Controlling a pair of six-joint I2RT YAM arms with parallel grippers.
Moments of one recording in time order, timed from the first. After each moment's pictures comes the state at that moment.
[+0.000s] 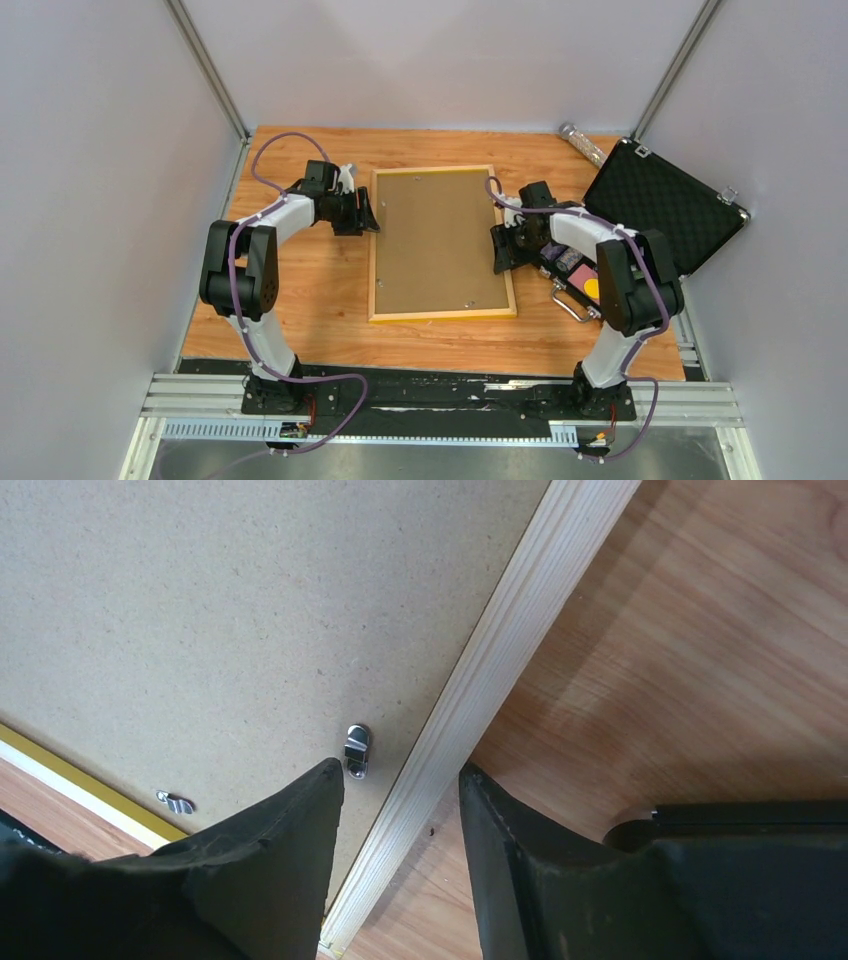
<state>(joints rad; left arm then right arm) -0.15 1.81 1.17 -0.34 0.43 -0.28 0.27 1.76 1.07 -0.54 -0.36 -0.08</state>
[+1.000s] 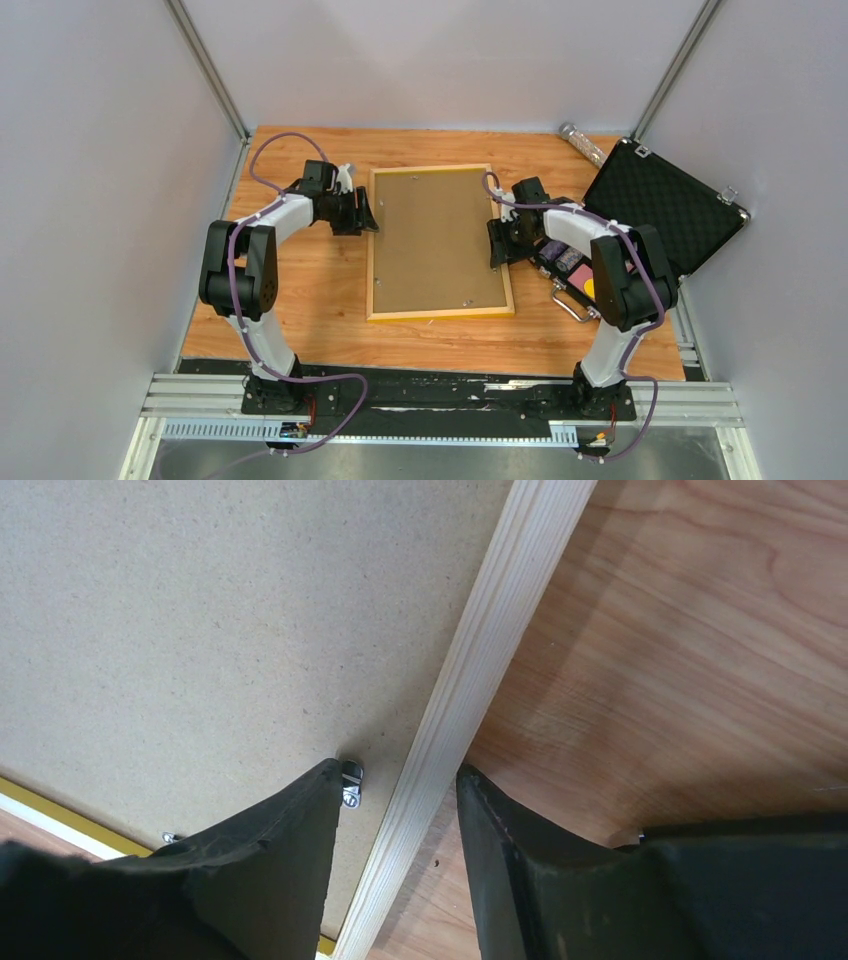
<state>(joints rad) -0.14 1.81 1.17 -0.34 0.43 -0.28 0.30 1.80 1.12 -0.53 -0.29 0.02</state>
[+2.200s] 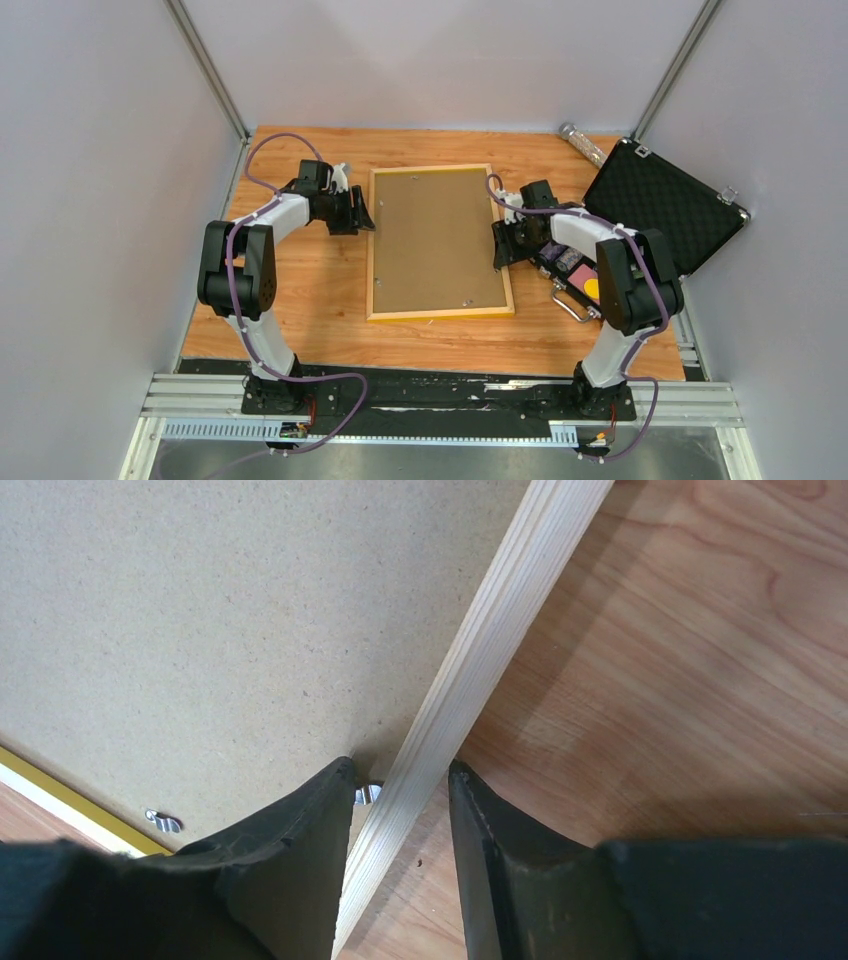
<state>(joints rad) -0.11 1.81 1.17 -0.34 0.44 -0.28 0.26 1.77 1.06 -0.47 -0.36 -0.06</state>
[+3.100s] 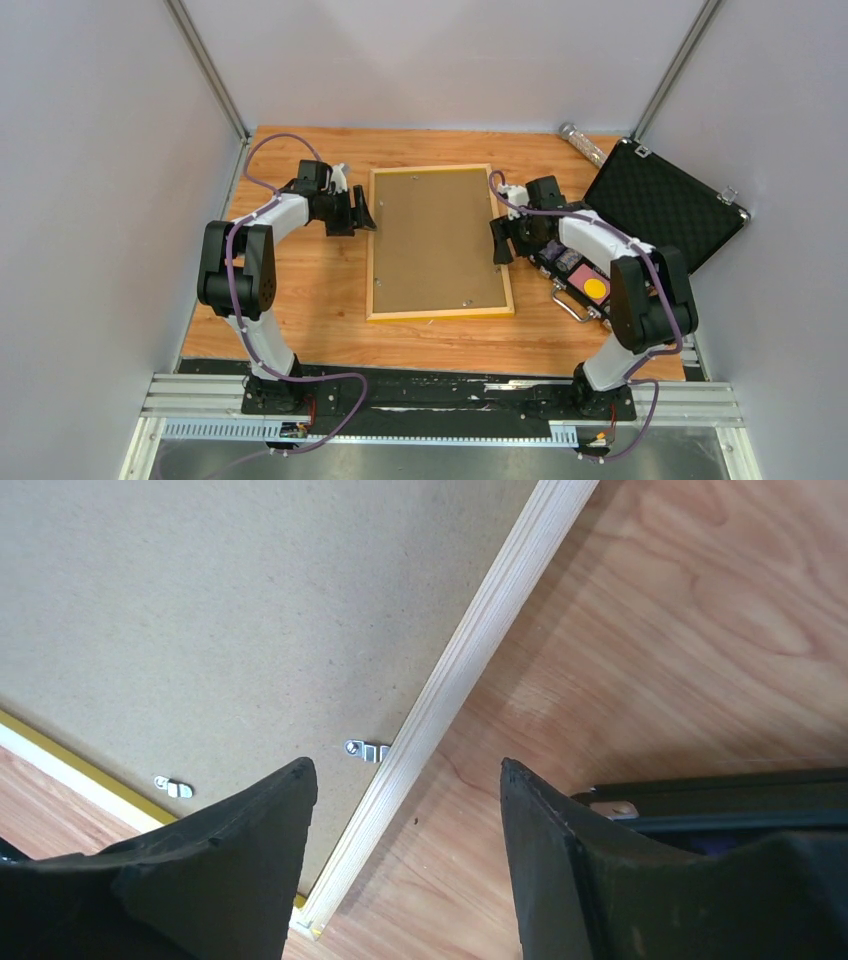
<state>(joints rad) -0.11 1.81 1.17 -0.35 0.44 -0.27 0.26 1.67 1.05 -0.50 -0.34 -0.13</state>
